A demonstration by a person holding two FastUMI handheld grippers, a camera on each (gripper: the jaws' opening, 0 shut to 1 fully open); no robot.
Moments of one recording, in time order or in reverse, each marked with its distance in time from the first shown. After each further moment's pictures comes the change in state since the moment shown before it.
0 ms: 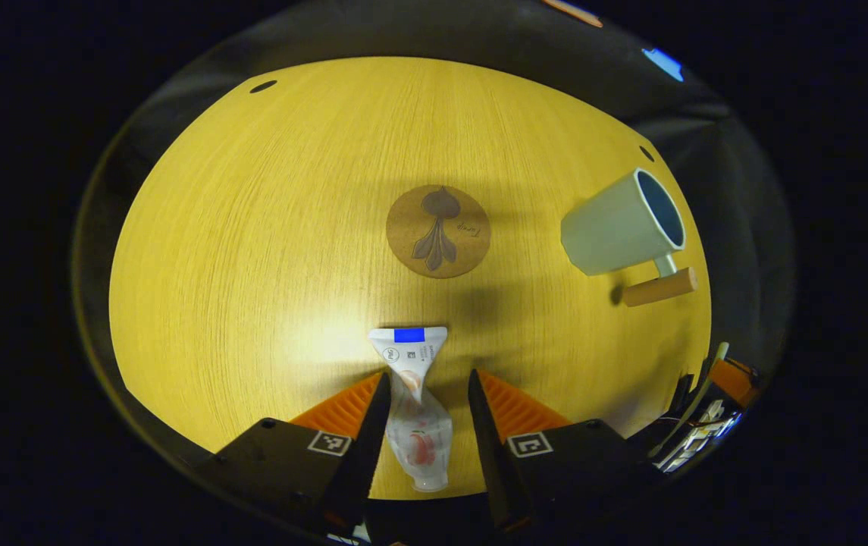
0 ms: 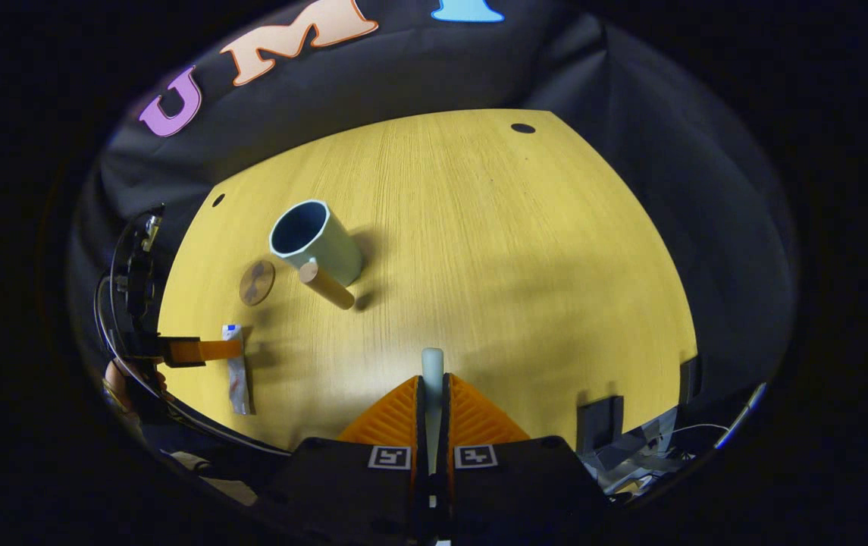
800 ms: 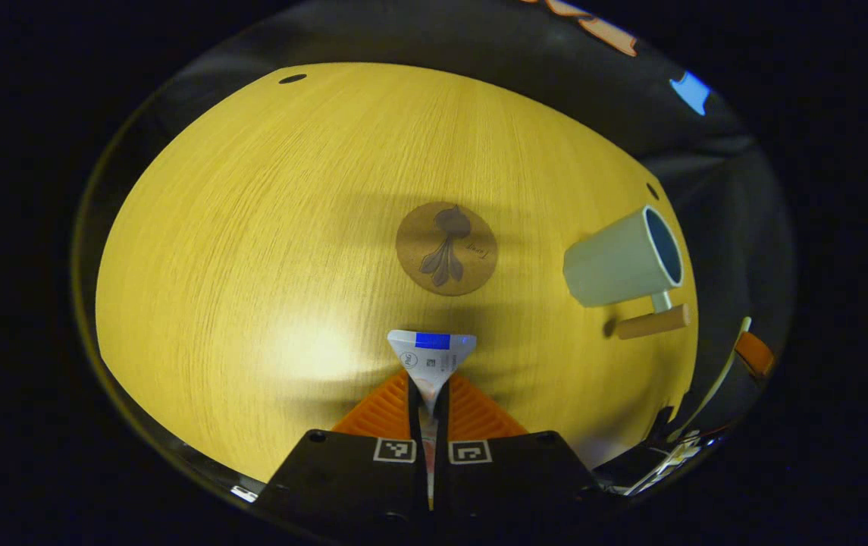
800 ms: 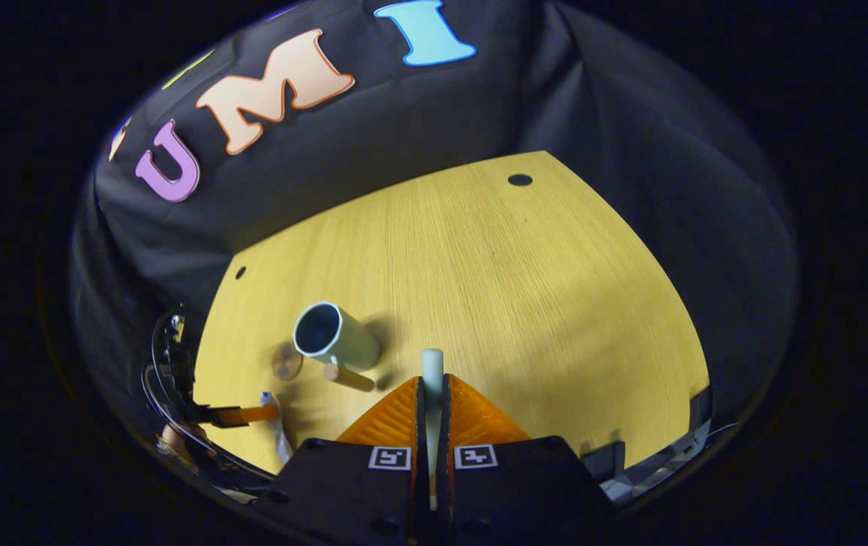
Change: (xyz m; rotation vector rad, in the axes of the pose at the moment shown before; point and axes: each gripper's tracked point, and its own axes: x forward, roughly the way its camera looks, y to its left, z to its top) left arm -0.004 -0.006 0.016 -0.156 -0.124 -0.095; right arm -0.014 0.004 0.097 0.131 -0.218 0.138
